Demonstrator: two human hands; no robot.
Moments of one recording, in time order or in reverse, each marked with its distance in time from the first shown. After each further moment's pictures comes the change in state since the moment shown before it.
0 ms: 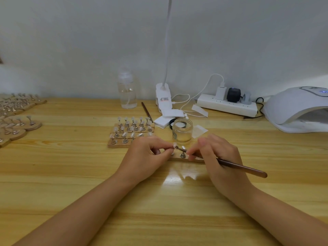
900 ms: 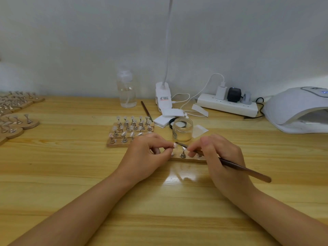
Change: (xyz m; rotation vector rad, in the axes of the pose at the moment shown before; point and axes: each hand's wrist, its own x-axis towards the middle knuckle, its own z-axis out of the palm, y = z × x) left_hand 0.000 0.001 0.000 -0.037 -0.005 -0.004; right_hand 0.000 -0.002 -0.001 0.016 0.023 -0.027
